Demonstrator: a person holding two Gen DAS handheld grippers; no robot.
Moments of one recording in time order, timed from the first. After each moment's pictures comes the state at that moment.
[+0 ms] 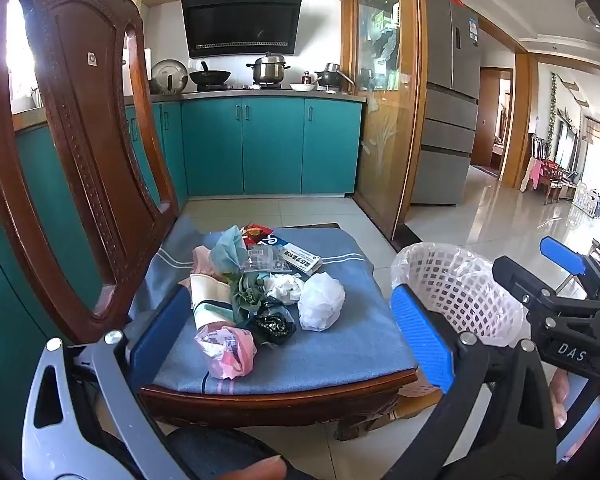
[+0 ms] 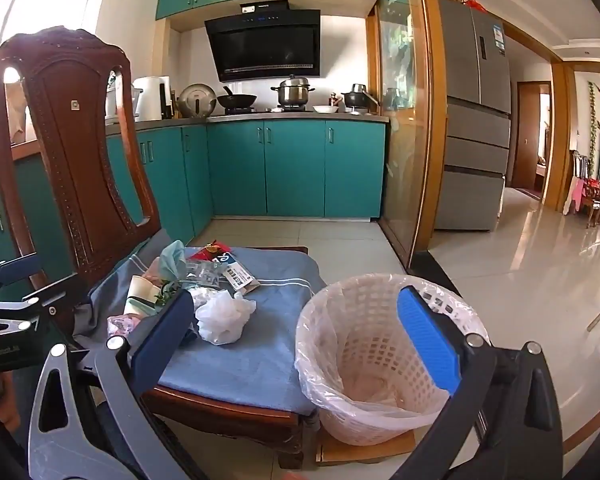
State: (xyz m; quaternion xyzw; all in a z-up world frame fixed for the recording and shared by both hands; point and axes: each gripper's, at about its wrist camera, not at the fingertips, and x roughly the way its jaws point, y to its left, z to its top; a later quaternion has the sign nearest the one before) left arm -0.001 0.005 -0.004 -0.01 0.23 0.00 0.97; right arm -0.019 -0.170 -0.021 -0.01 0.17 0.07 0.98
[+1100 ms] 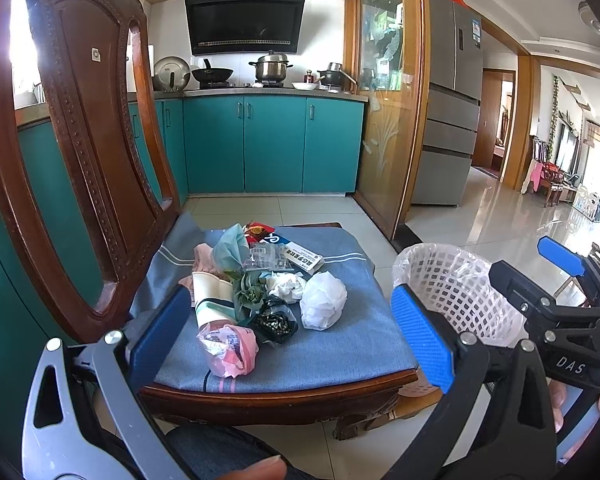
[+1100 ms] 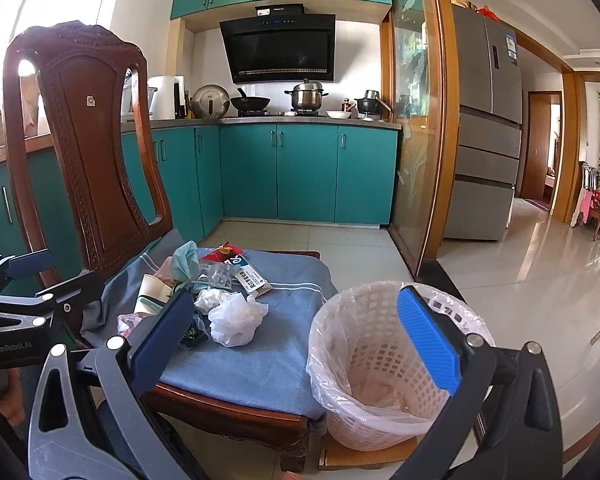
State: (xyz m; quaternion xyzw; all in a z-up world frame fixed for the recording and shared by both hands) left arm -0.001 0.008 -0.004 -0.02 0.24 0.00 0.97; right arm -0.020 -0.164 -0.020 -0.02 0.16 0.08 0.98
